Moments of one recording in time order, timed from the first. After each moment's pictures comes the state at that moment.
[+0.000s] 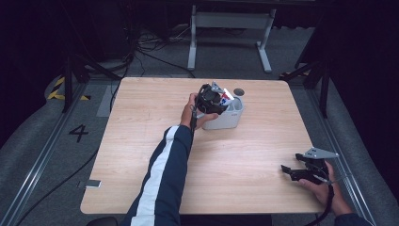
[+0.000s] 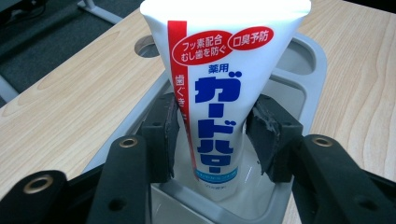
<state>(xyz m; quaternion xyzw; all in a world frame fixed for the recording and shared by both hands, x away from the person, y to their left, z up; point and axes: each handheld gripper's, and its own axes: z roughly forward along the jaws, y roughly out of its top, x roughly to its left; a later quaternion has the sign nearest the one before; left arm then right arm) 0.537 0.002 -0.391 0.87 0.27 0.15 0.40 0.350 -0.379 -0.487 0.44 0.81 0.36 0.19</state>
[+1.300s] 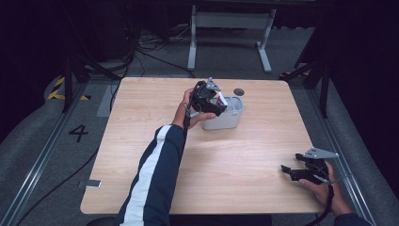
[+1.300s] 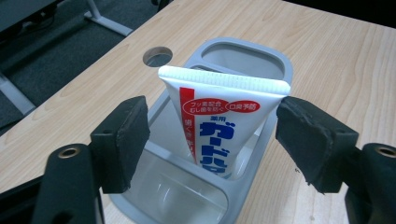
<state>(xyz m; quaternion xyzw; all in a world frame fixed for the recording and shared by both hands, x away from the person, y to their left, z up) 0.519 0.021 -0.360 0.87 0.25 0.16 0.40 0.350 -0.379 -0.487 0.44 0.81 0.36 0.19</state>
